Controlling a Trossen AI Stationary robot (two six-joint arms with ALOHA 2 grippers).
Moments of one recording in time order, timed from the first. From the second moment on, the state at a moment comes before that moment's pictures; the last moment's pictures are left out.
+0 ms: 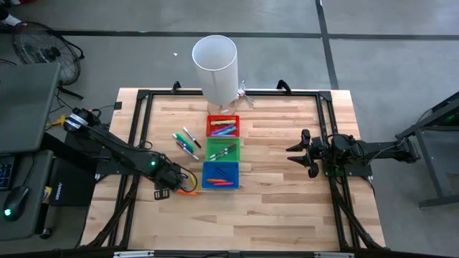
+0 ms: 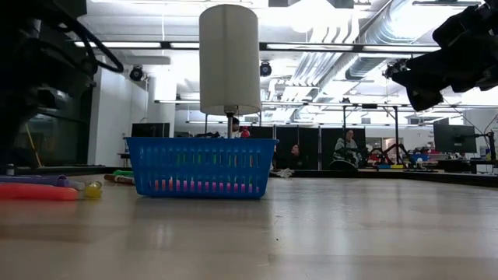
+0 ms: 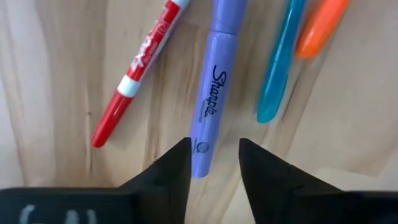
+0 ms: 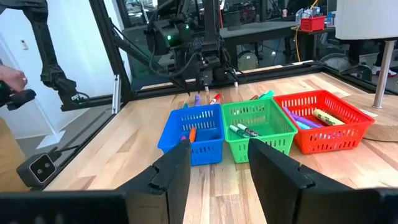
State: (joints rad) left arm -0.49 1.33 0.74 -0.97 0.00 -0.69; right arm 0.03 0.08 0.01 0.03 -0.03 0.18
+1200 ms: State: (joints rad) left arm -0.49 1.55 0.74 -0.87 -0.04 -0.55; right arm 0.03 0.08 0.01 0.03 -0.03 0.18
